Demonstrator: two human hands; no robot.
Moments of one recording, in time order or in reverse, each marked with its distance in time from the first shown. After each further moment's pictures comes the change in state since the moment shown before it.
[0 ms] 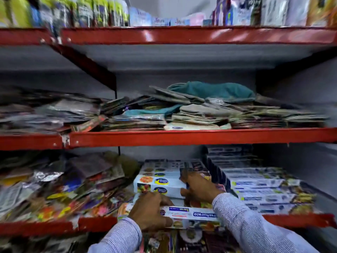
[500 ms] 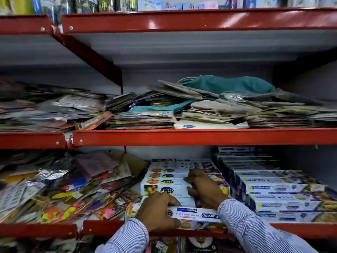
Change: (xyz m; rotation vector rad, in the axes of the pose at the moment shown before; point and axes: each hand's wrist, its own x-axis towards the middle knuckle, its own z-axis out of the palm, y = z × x) left_hand 0.024 -0.025 0.008 -0.033 -0.009 -0.016; right_hand 0.046 0.022 0.045 0.042 0.093 -0.007
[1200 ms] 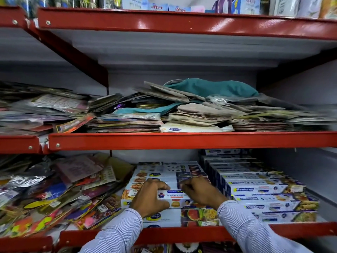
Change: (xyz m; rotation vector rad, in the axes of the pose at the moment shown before) left_hand 0.067 -0.023 0.023 -0.131 0.180 0.016; right_hand -0.015 0.023 -0.028 0.116 -0.016 0.016
